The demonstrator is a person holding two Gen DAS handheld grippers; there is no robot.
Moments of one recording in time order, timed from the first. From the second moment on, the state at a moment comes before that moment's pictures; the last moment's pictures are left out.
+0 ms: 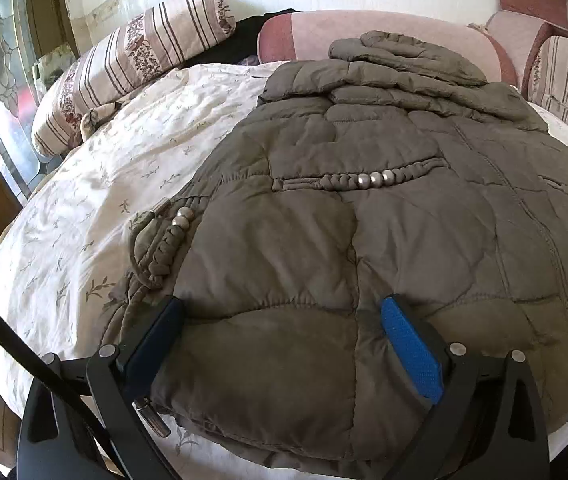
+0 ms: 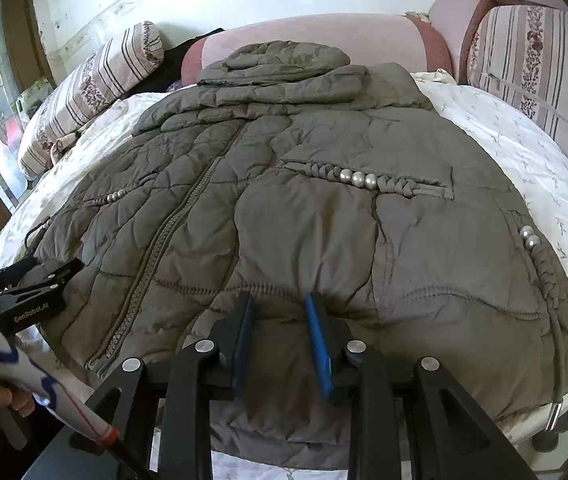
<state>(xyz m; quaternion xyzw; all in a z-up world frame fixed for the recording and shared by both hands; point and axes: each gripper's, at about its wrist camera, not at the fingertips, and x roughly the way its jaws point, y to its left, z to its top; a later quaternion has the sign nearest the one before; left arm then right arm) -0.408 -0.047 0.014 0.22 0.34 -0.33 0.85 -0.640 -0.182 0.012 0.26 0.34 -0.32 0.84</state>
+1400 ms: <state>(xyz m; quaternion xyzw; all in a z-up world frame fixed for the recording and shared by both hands) -0.413 -0.044 0.011 0.20 0.32 -0.33 0.87 -0.637 -0.163 0.012 0.23 0.34 -0.28 0.87</state>
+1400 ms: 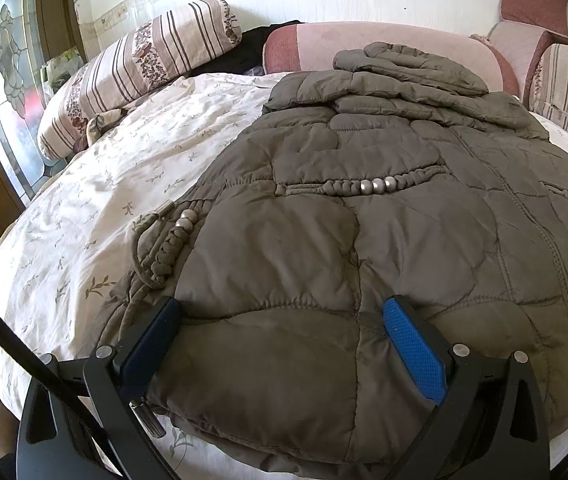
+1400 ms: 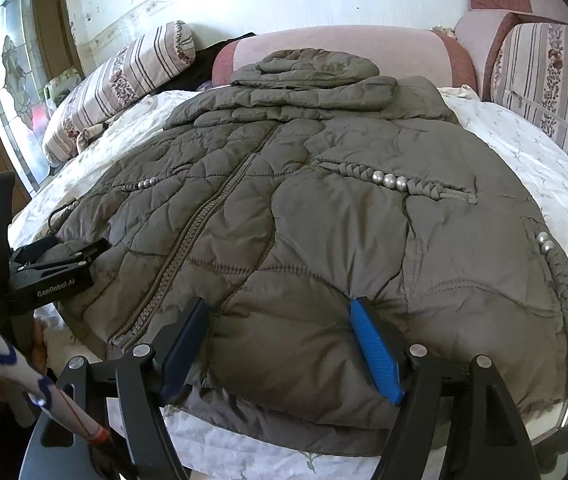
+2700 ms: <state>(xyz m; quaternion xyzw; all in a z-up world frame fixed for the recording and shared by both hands) -0.325 0.054 0.016 -0.06 0.50 -0.40 0.77 -0.803 -0.268 -0.016 0.56 0.14 -0.35 0.74</state>
